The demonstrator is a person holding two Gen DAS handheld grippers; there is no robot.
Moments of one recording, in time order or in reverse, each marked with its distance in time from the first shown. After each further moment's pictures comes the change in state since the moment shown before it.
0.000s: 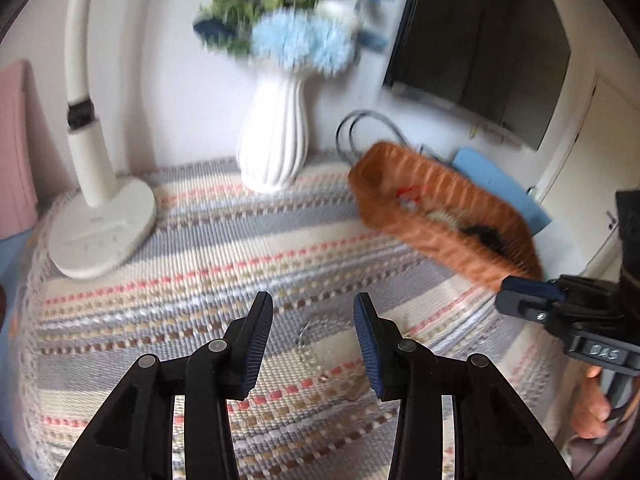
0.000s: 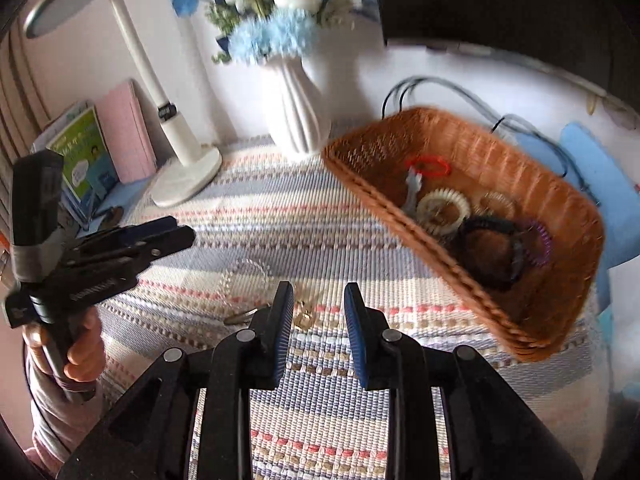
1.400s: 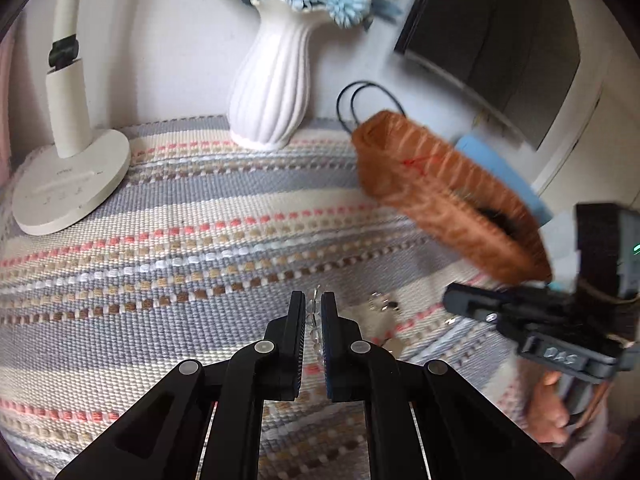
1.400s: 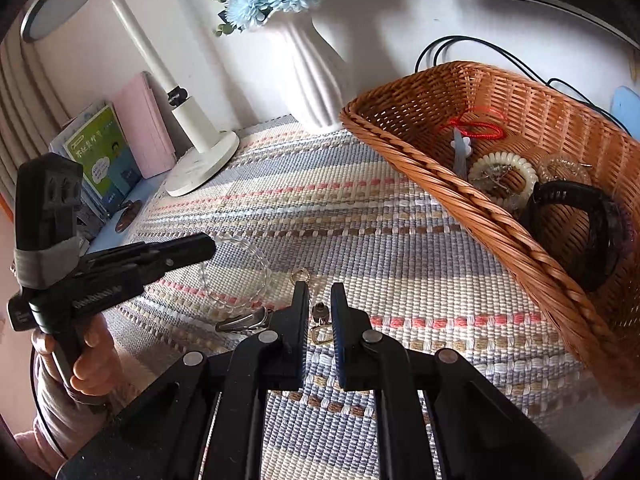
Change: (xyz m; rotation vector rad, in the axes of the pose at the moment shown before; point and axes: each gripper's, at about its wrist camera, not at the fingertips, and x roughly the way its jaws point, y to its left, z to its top) left arm 0.031 0.011 -0.016 -0.072 0.025 -0.087; right arm 0.048 -0.009 -0.005 -0.006 -0.026 0.138
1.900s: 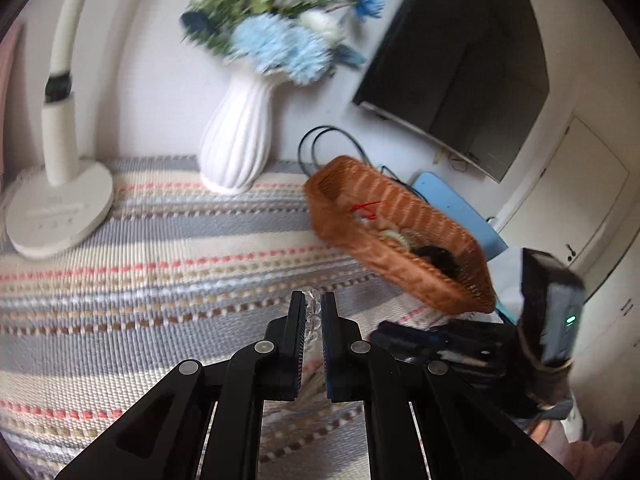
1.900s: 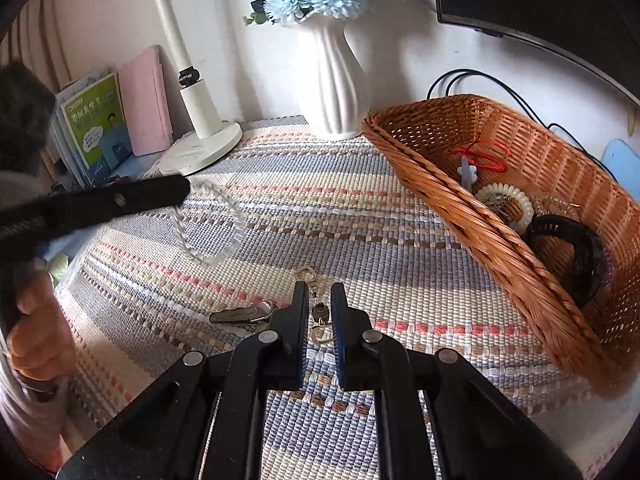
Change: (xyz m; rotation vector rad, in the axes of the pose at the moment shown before) left arm -0.043 -0.027 0.014 0.010 -0.111 -0.102; right arm -0.007 0.030 -0.010 -0.133 -0.044 -0.110
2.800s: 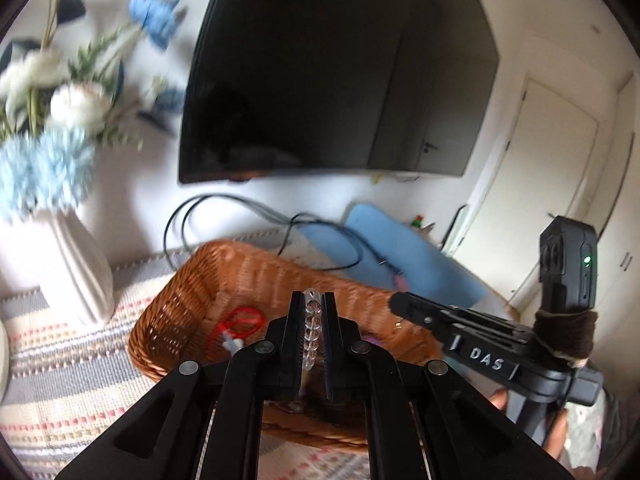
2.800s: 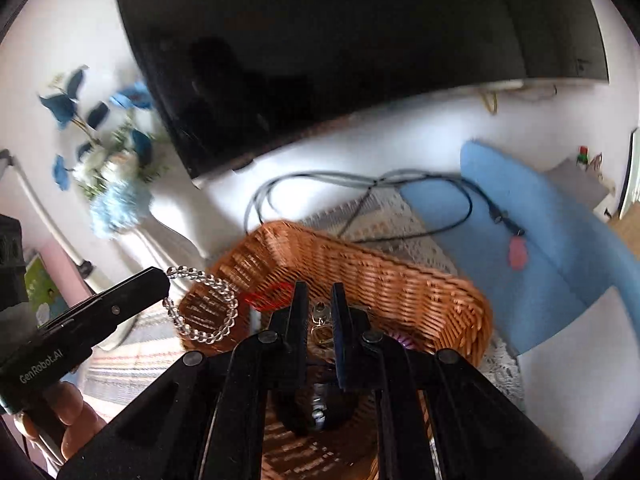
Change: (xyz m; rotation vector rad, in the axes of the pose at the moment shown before) left arm 0.110 -0.137 0.087 0.194 -0.048 -0.075; right arm -0.068 -0.198 0.049 0.417 -0.223 -0.190
